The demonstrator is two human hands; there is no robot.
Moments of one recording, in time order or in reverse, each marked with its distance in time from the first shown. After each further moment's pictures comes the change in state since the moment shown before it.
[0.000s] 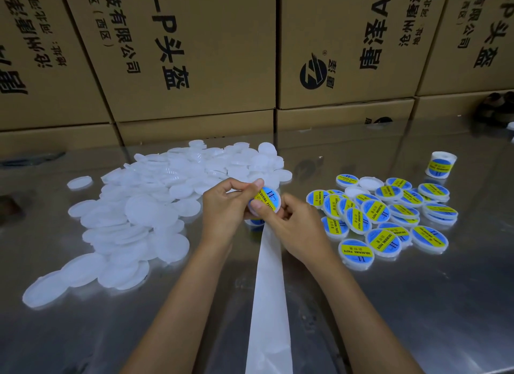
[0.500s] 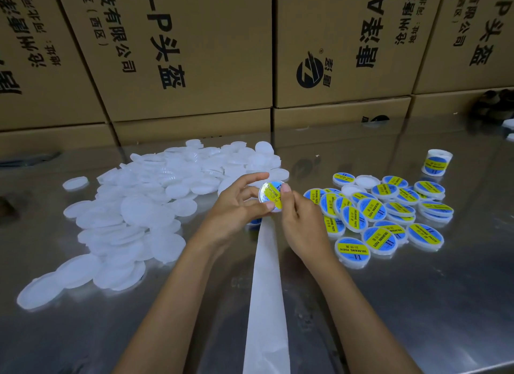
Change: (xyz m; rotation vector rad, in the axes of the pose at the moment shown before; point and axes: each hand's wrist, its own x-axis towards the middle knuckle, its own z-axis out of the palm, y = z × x) left_hand 0.004 -0.004 -0.007 0.031 -0.493 -0.023; right_hand 0.002 0.000 -0.002 0.000 0.128 0.070
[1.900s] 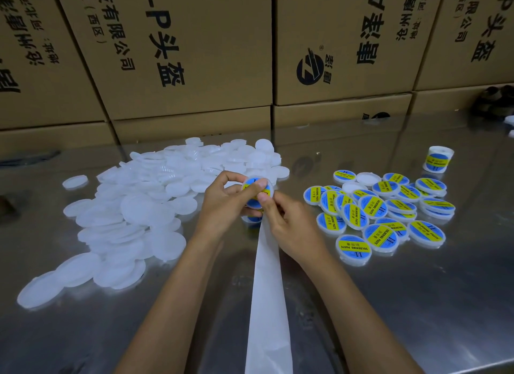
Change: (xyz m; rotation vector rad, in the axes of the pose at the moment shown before) left_hand 0.002 0.009 0.003 0.029 0.337 -0.066; right_hand -0.007 -0.006 0.002 -0.035 -0.195 -0.182
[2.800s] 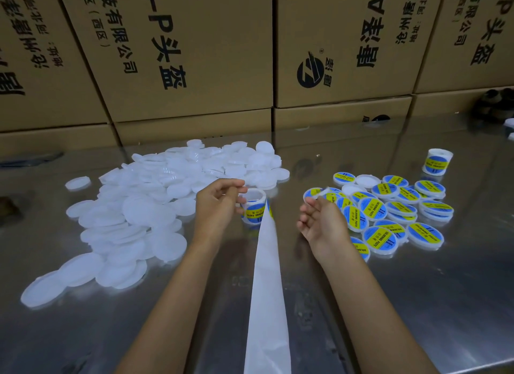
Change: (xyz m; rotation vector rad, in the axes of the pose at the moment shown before) left_hand 0.016 -0.024 -0.009 0.086 0.219 0.125; right_hand 0.013 0.010 -0.028 1.072 0.358 0.877
